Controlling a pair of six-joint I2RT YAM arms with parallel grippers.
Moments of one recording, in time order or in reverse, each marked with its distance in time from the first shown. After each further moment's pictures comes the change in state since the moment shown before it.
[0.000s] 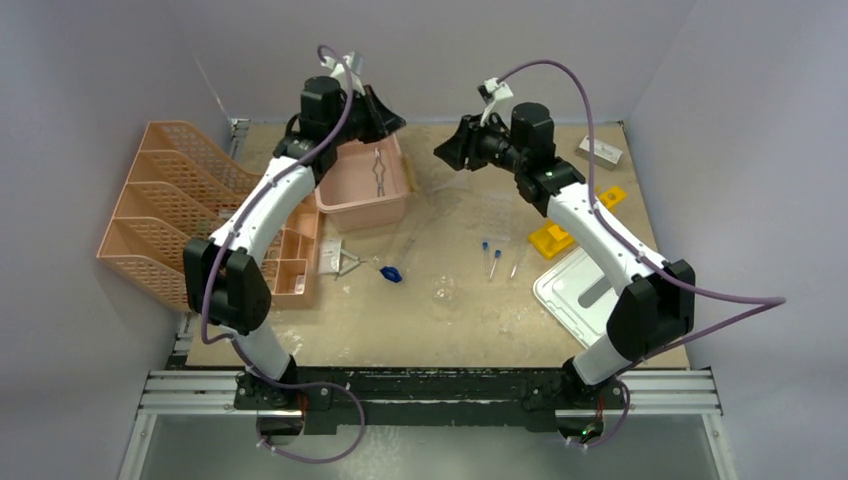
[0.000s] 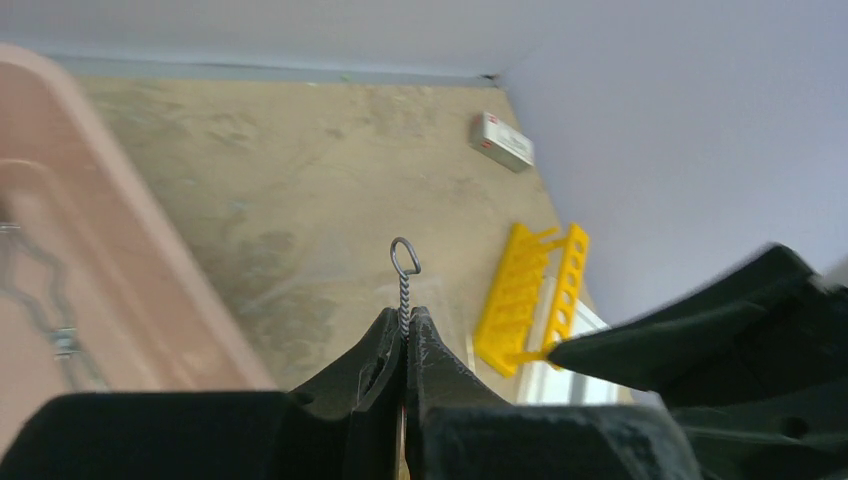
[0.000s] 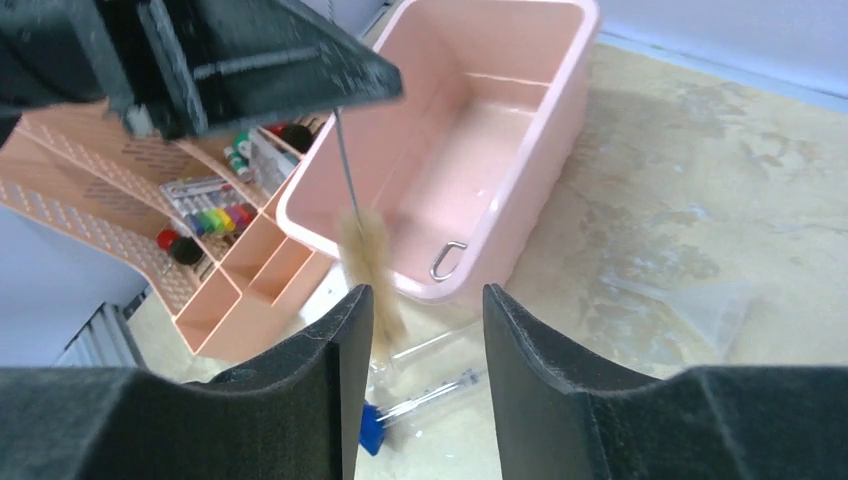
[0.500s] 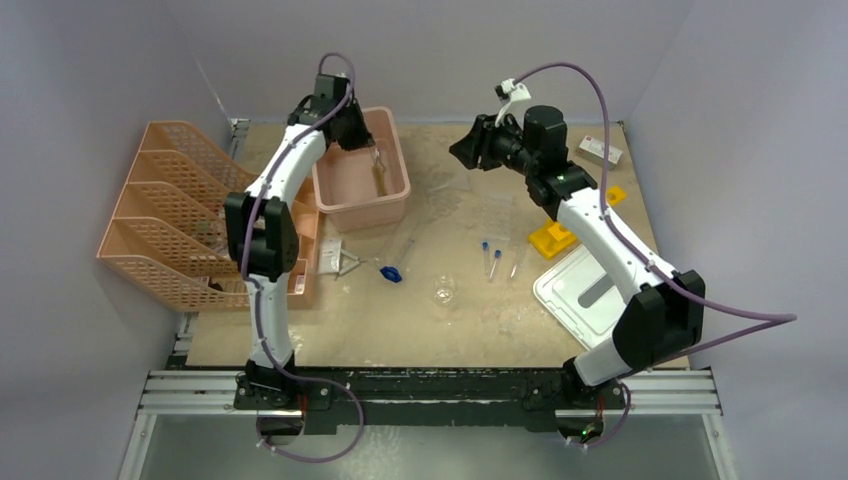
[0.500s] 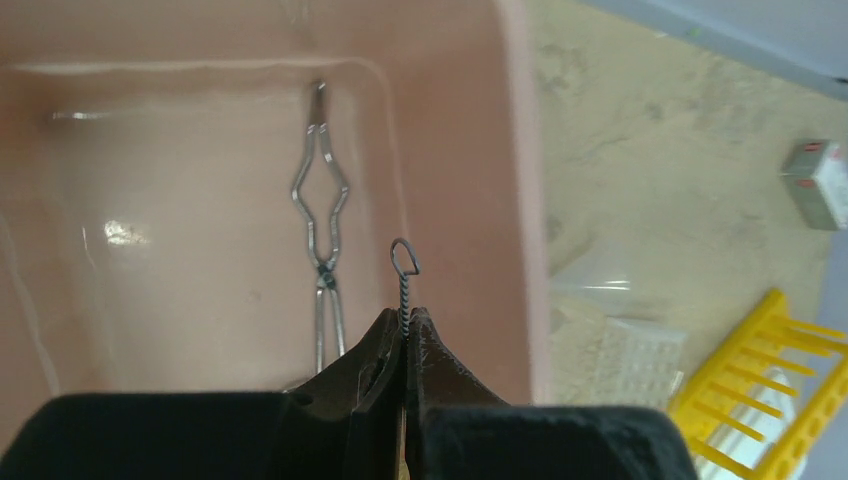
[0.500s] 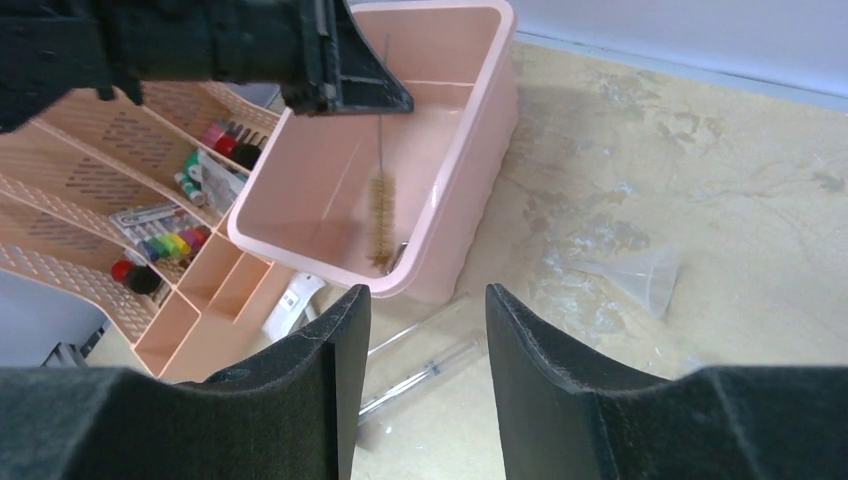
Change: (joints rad) left arm 0.140 0.410 0.447 -0.493 -0.214 0.077; right arm -0.050 -0.070 -0.055 -0.018 0.077 -0.001
